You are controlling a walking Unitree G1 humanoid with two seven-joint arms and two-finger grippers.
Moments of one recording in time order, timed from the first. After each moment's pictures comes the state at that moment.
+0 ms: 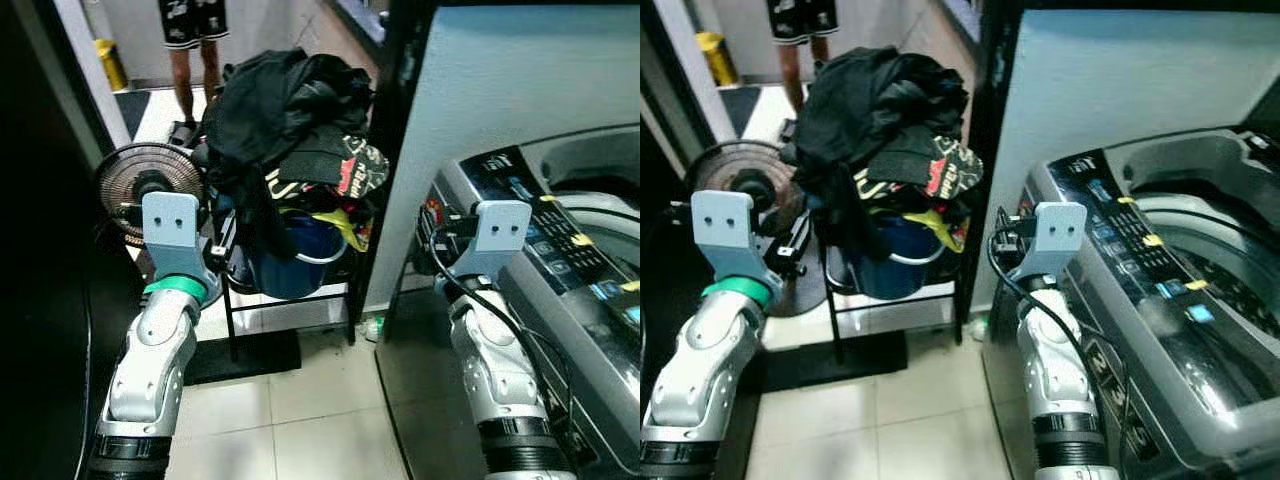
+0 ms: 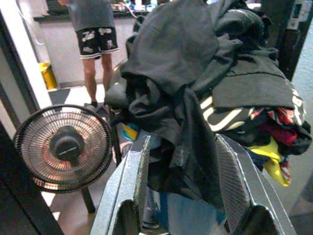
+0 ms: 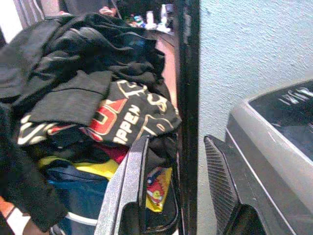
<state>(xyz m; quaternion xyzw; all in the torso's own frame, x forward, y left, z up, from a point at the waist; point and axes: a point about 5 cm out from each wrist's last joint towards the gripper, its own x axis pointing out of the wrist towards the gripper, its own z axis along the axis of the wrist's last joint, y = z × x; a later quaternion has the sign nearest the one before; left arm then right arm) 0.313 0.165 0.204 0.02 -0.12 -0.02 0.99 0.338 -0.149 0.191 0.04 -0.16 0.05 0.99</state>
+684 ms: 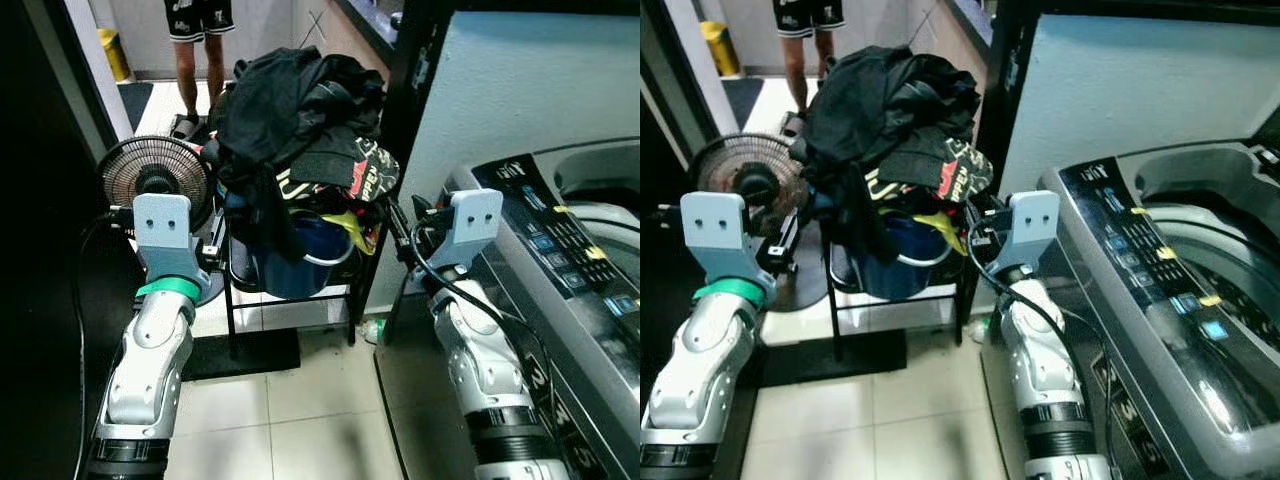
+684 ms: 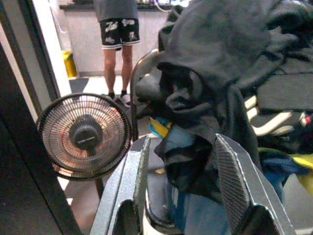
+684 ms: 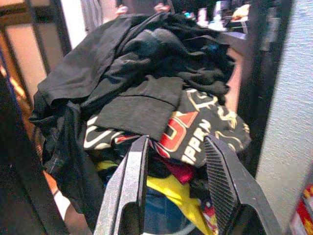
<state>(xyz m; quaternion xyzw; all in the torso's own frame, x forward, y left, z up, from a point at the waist) 0.313 0.164 0.201 0.01 -0.11 0.00 0.99 0.340 -0.131 0.198 0.04 -0.16 0.13 0.98</state>
